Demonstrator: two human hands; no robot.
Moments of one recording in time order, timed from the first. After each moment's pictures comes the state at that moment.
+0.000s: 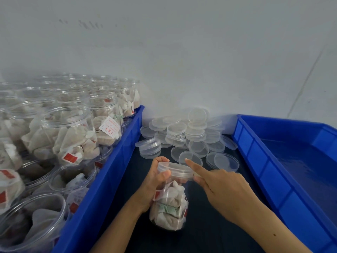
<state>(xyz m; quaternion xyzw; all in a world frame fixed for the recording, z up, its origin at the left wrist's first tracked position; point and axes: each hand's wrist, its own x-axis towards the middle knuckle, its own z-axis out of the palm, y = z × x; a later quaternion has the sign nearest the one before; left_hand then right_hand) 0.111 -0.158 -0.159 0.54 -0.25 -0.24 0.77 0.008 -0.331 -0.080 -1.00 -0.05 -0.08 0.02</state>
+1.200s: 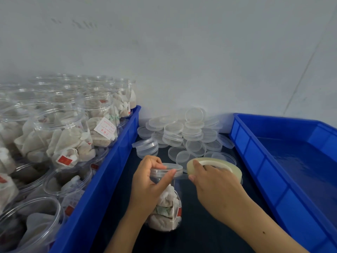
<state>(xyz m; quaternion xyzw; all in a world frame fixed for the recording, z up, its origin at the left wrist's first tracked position) 0.086 -0.162 -0.144 0.69 -0.23 0.12 0.67 0.013 -0.316 -0.076 -1.00 0.00 -0.07 -0.06</state>
